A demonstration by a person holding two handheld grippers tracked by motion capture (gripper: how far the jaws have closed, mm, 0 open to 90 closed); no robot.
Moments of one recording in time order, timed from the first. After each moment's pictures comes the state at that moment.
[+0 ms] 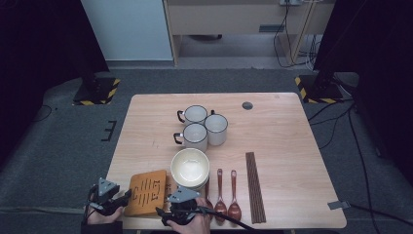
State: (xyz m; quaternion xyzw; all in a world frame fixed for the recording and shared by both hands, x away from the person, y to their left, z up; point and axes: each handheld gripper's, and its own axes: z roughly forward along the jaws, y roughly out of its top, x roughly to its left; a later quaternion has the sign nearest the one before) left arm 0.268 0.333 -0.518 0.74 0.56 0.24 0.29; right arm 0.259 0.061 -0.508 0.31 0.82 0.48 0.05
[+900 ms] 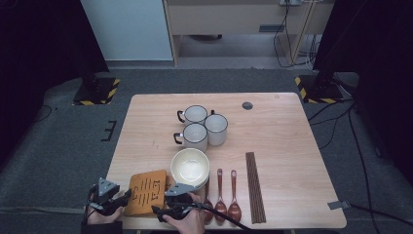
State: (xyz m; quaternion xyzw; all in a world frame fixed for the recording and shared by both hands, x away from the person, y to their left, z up) left arm 0.268 0.333 -0.518 0.74 0.56 0.24 0.29; right arm 0.274 0.076 -0.521 0.35 0.81 0.48 -0.01
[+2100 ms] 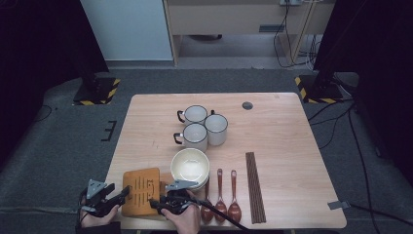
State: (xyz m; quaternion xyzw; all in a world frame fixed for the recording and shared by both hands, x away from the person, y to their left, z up) left arm 0.258 0.345 -0.510 0.67 0.59 0.24 0.37; right arm 0.283 0.082 -0.522 0.38 0.77 0.51 -0.08
